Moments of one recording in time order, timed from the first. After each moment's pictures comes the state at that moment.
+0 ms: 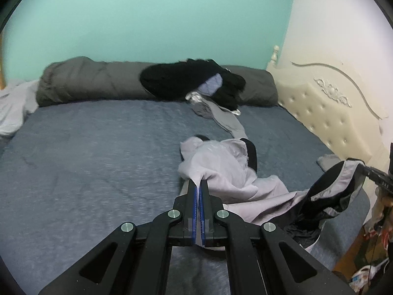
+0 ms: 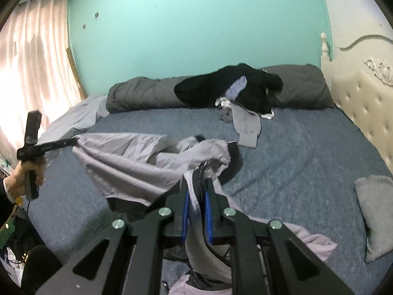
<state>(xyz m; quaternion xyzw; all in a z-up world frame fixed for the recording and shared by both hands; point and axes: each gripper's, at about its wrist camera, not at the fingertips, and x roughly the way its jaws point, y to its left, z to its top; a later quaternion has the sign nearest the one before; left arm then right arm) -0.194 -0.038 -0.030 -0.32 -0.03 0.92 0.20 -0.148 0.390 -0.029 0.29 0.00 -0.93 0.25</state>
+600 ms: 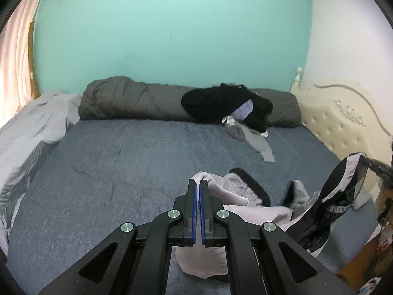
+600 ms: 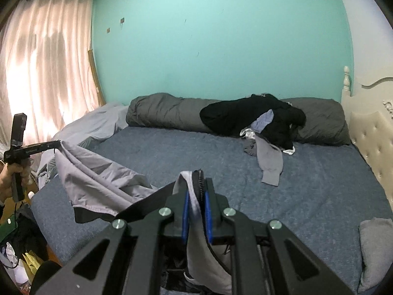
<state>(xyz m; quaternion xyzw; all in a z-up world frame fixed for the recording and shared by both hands) -0.138 -0.128 0.037 -0.30 -0.03 0.95 0.12 -0.148 0.306 0.038 0.25 0.03 -0.92 0.29</state>
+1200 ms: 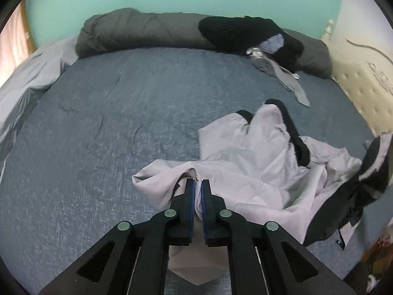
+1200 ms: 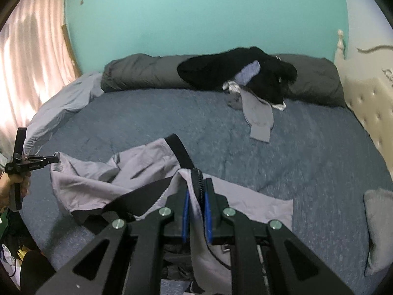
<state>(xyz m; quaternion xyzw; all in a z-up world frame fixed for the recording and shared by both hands) -0.223 -0.111 -0.127 -0.45 -0.02 0.89 0.07 -0.207 0.312 -0.062 0.35 0.05 -0.91 0.23</state>
